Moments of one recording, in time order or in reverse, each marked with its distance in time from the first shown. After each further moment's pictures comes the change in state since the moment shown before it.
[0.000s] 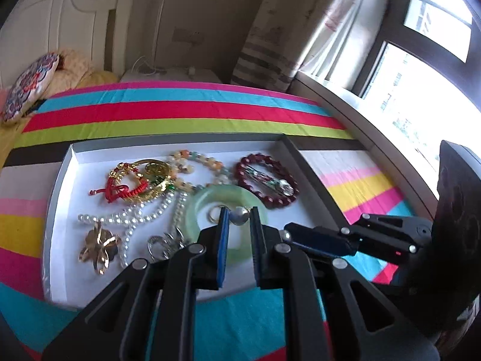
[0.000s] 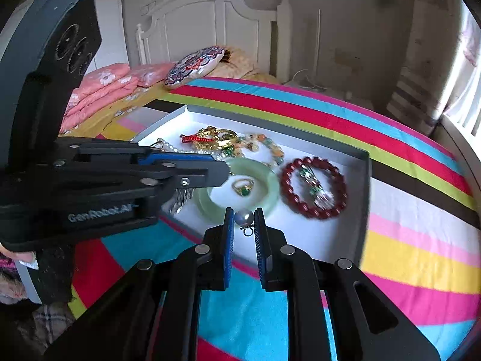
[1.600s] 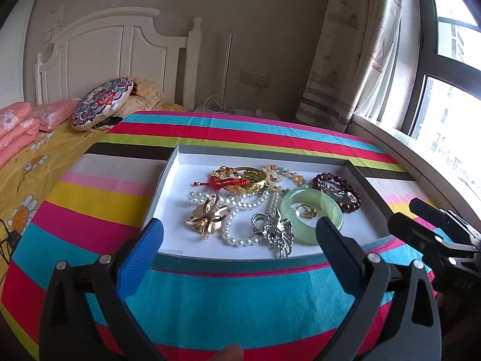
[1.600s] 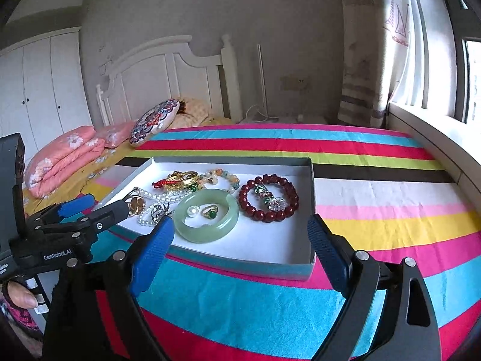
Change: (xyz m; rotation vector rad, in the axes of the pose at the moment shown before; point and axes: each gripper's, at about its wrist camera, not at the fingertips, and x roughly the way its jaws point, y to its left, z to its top) left arm -0.061 0.033 -0.060 -0.063 -0.254 0.288; right arm -0.050 -0.011 -0.036 0.233 -0.246 -0.154
